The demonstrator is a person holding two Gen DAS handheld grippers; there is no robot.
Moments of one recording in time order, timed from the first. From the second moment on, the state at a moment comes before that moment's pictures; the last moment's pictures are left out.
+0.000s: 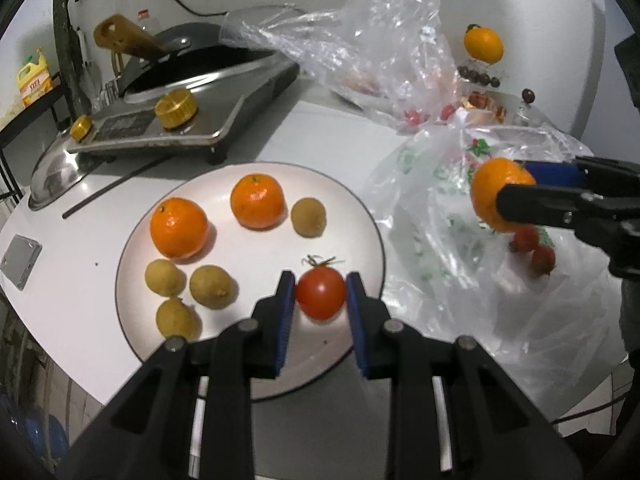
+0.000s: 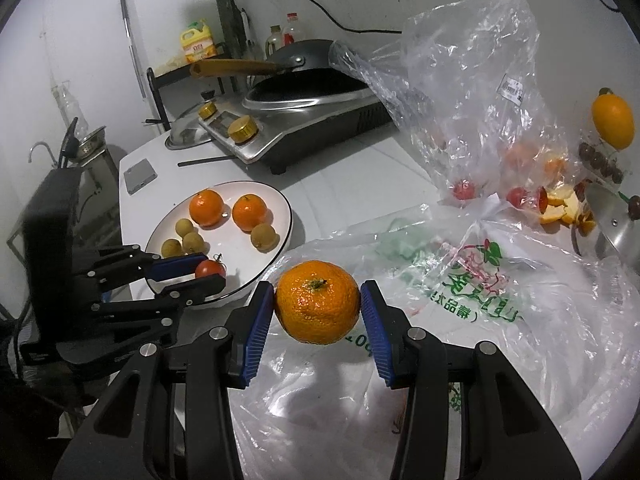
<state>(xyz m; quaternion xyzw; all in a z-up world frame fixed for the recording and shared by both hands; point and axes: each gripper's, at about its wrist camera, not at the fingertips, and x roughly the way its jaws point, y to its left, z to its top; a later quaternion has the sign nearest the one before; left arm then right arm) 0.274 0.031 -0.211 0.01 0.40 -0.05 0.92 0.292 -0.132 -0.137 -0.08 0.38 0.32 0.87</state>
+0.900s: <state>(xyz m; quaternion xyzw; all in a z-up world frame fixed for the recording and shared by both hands) 0.298 0.033 -0.220 -0.02 0.41 -0.05 0.91 0.301 -0.134 -0.141 -0.08 0.38 0.31 0.87</state>
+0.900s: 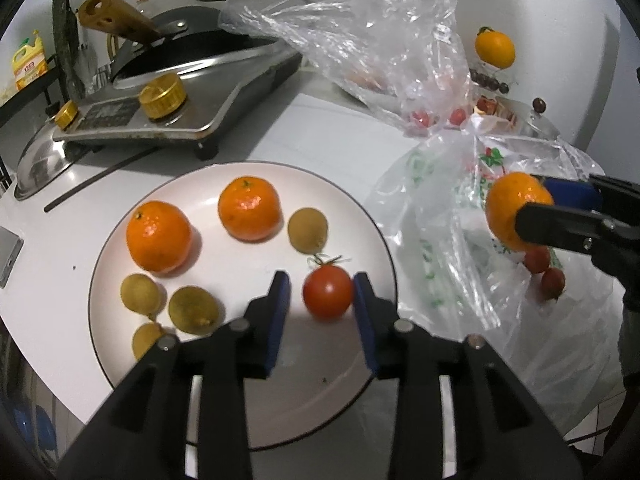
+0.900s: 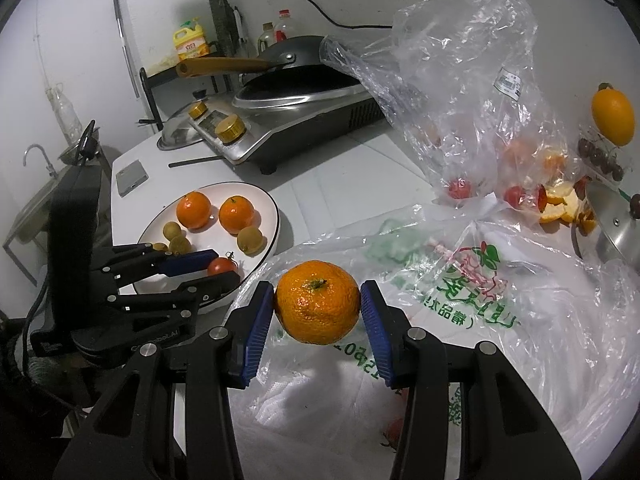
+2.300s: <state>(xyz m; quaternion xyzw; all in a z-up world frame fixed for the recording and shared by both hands) 0.271 0.118 -0.202 0.01 0.37 0.00 0.93 0.316 0.000 -0.162 -0.14 0.39 0.38 0.82</state>
